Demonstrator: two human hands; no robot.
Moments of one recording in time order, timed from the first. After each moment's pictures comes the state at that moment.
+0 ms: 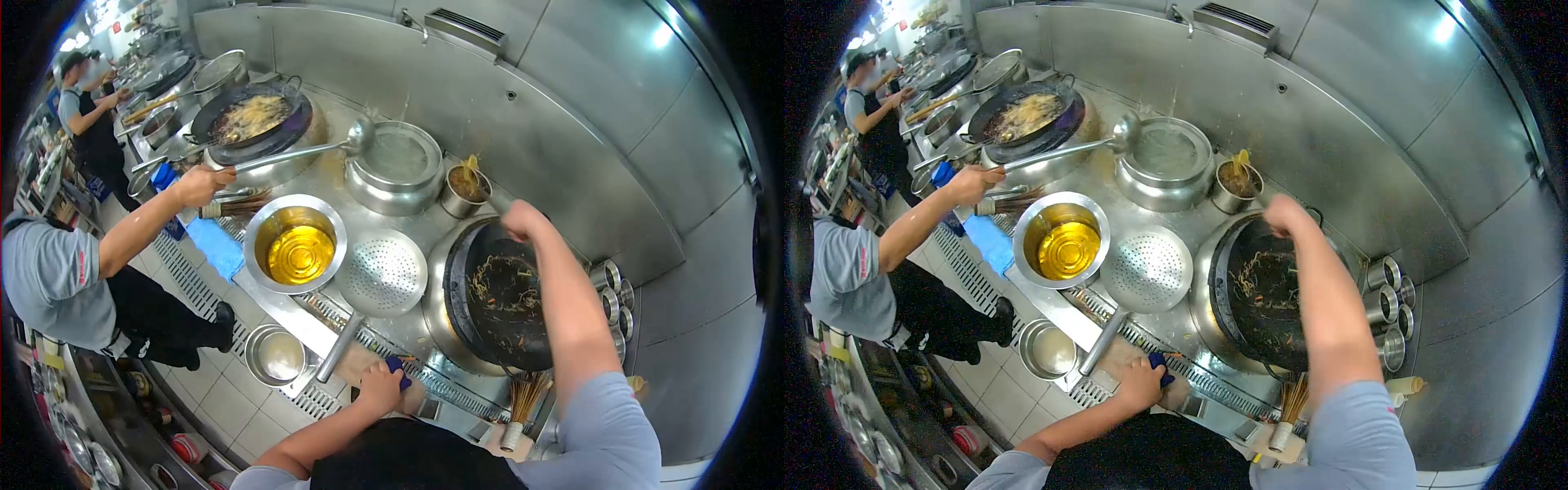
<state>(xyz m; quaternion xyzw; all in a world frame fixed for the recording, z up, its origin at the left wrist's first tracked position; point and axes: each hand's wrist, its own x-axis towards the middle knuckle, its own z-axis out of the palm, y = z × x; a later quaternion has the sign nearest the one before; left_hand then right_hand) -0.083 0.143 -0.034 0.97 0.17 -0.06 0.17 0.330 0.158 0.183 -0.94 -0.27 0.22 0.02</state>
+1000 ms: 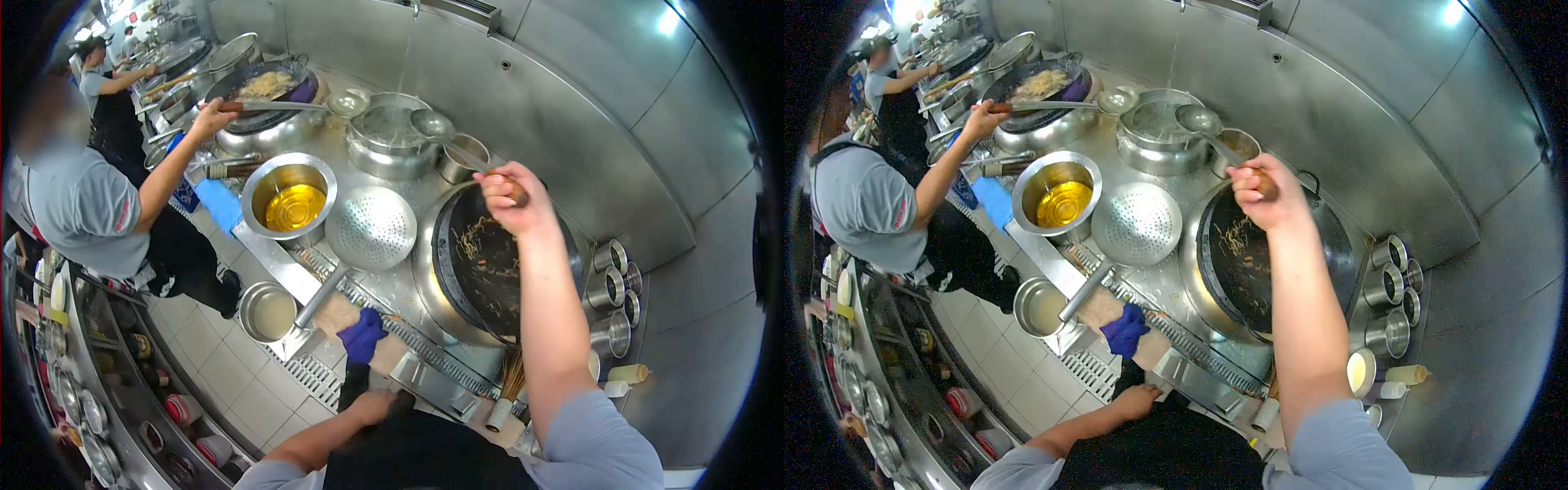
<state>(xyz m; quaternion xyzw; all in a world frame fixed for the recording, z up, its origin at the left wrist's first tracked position) -0.162 0.017 -0.151 0.93 0.06 -0.14 0.35 0.251 0.084 0.208 -0.30 0.00 0.63 0.72</state>
